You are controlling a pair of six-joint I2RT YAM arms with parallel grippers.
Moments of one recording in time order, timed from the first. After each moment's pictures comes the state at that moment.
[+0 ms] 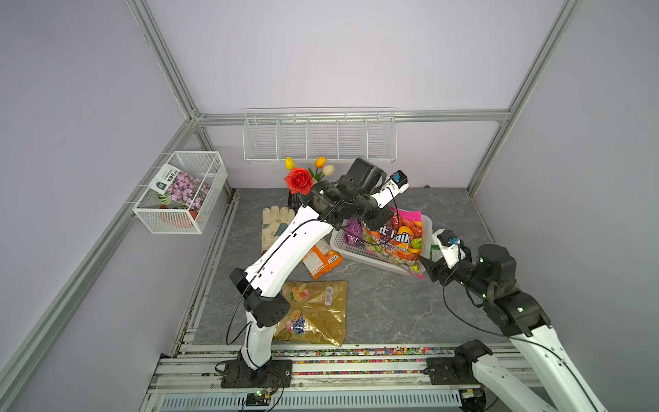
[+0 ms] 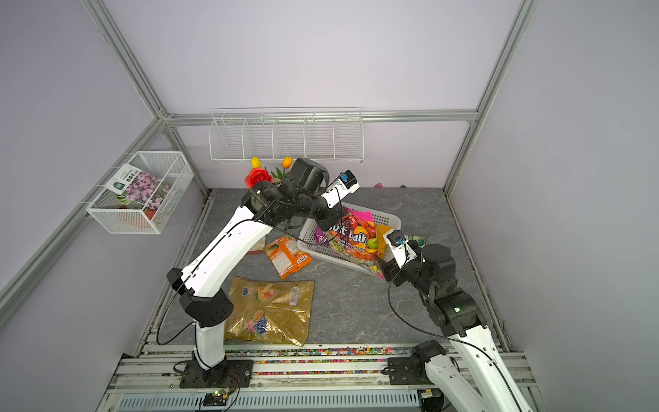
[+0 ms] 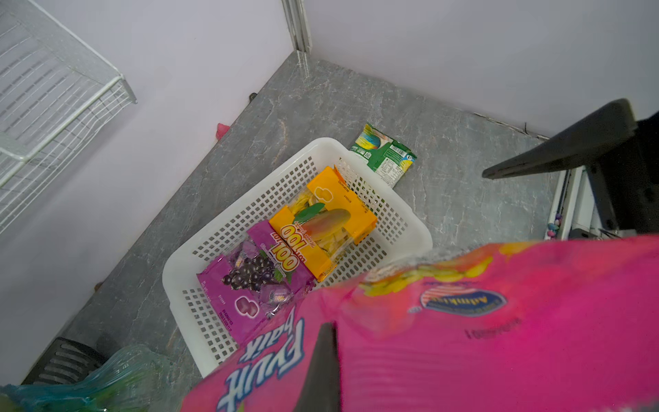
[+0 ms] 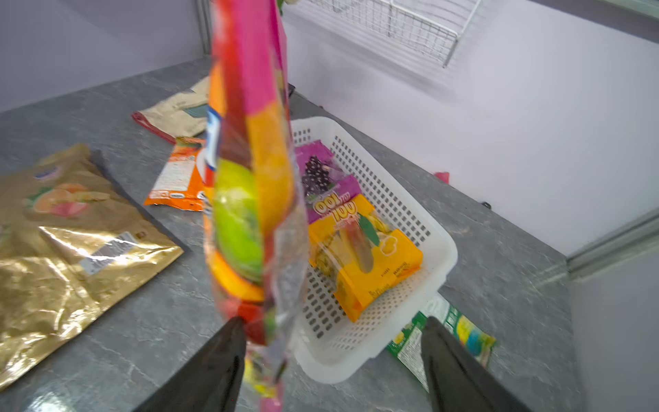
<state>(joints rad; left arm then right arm) -0.90 1.97 2.44 -1.16 0.12 0.20 0.31 0.69 0.82 -0.55 -0.14 -0.32</state>
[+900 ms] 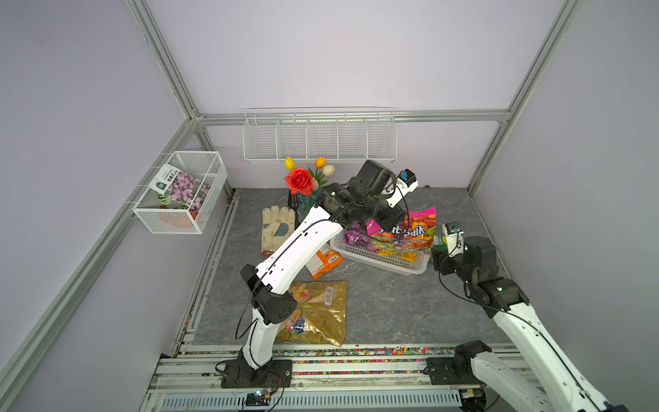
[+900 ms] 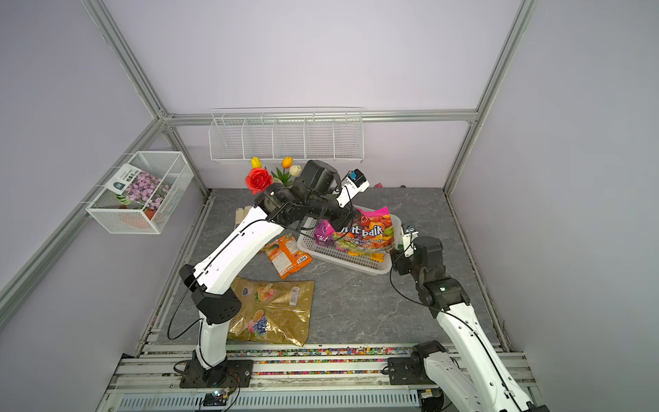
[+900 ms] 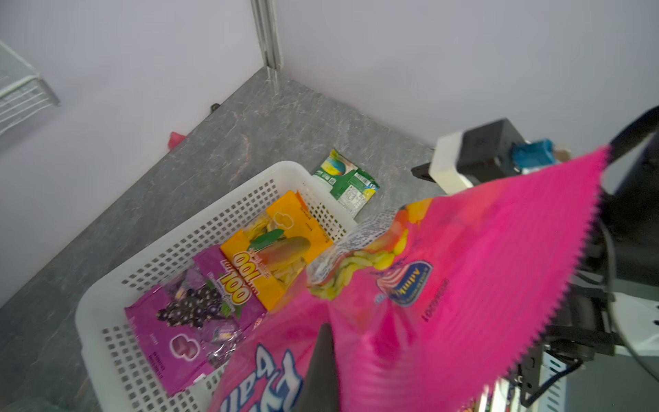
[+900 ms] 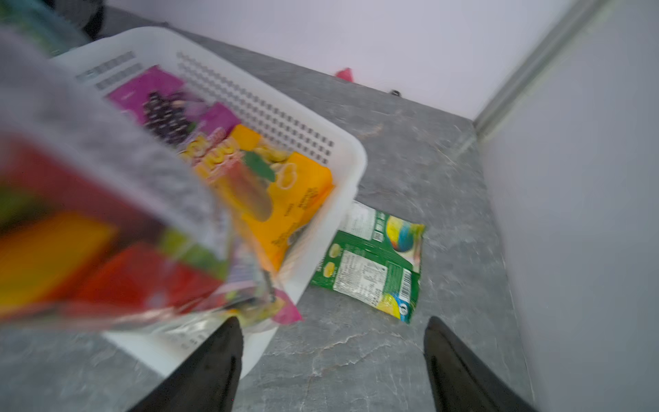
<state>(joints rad) -0.93 2.02 2.43 -1.03 0.26 0.07 0.20 0.86 0.76 -0.47 0.20 -0.08</state>
